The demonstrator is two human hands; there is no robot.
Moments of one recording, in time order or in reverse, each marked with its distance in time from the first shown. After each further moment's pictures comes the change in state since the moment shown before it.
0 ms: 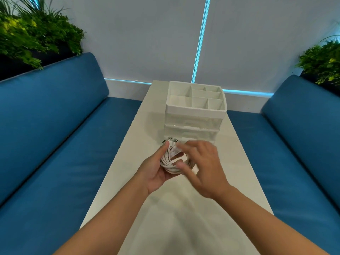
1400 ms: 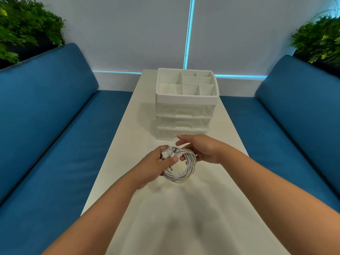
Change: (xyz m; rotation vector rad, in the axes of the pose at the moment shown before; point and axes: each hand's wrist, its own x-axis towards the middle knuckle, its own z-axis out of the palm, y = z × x) left_hand 0.017 -0.016 -0.018 0.853 -0.078 0.110; right_hand 0.039 0.043 -0.002 0.871 -0.638 1.192
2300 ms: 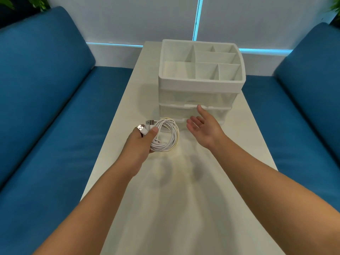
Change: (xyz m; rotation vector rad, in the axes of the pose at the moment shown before) left_hand 0.074 -0.012 -0.046 -0.332 0.401 -0.026; right_hand 0.136 0.005 -0.025 1.043 0.293 -0.053
